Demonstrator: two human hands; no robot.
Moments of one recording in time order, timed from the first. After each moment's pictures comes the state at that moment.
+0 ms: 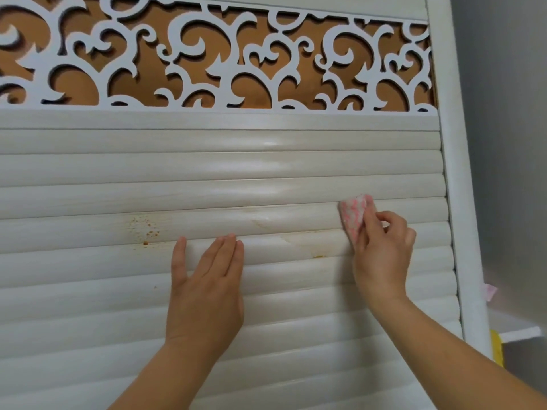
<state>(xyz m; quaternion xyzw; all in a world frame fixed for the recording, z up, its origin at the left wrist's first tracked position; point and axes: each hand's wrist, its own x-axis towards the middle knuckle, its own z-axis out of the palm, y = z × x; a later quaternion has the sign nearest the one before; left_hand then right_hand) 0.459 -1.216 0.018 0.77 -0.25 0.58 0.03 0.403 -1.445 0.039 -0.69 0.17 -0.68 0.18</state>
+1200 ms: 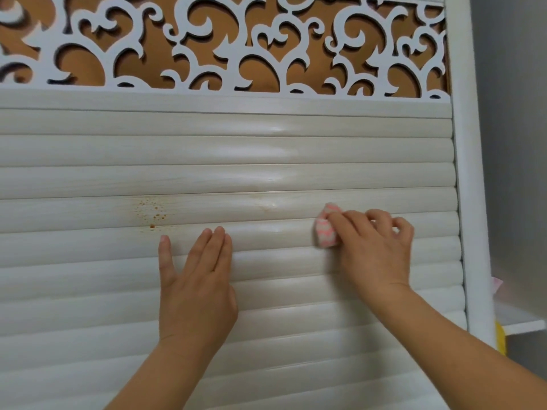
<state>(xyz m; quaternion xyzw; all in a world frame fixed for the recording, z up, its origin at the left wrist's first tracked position) 0.460 -1.205 0.002 0.79 -0.21 0.57 0.06 0.397 -1.433 0.031 -0.75 0.12 -0.64 -0.14</state>
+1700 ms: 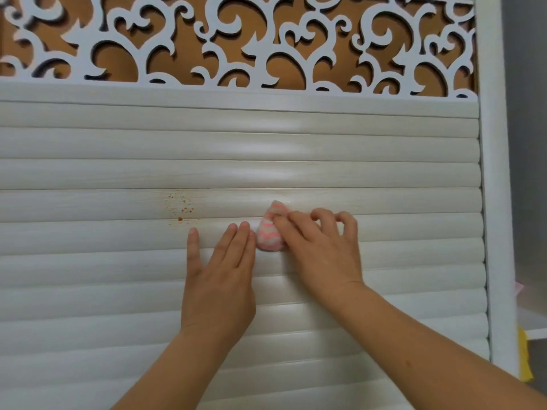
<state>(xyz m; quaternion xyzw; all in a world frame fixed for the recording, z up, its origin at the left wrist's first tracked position) 0.466 -1.193 0.000 0.78 -0.25 0.57 0.03 0.424 -1.348 0.035 -0.76 0.01 -0.63 -0.17</state>
